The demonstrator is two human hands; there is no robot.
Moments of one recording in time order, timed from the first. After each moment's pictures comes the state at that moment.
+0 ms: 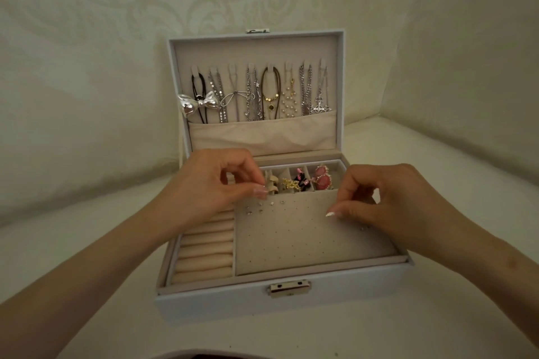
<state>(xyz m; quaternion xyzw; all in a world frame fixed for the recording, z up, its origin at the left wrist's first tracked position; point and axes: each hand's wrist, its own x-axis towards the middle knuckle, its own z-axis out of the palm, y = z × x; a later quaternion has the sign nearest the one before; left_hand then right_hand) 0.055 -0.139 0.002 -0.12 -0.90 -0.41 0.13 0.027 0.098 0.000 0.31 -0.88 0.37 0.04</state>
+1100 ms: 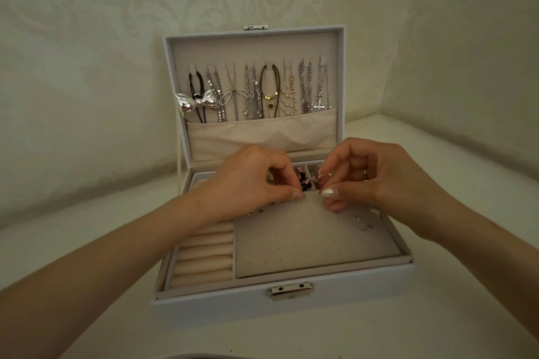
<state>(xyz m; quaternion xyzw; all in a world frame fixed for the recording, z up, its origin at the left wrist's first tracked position) 0.019 -0.116 -0.007 -0.21 -0.91 -0.34 0.07 0.012 0.087 0.003 0.24 -0.76 0.60 -0.09</state>
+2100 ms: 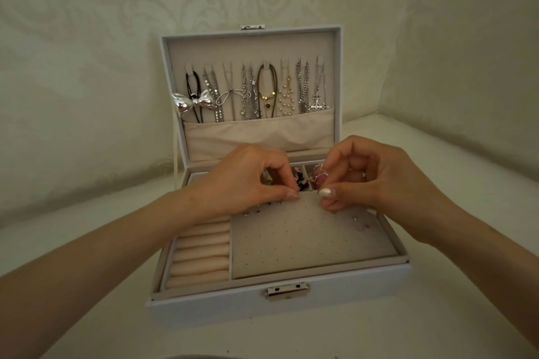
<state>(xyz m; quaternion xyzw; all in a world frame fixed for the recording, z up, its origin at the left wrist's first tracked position) 0.014 -0.120 -0.007 -0.26 -0.91 -0.32 0.07 0.014 0.090 0.000 0.24 -0.74 0.63 -0.09</state>
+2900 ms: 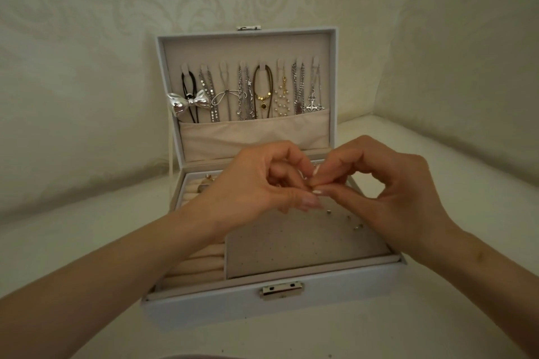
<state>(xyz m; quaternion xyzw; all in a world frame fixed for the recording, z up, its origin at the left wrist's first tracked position) 0.049 -0.092 0.007 -0.18 -0.79 -0.59 -0.01 0.023 0.090 -0.007 0.46 -0.72 0.45 0.25</state>
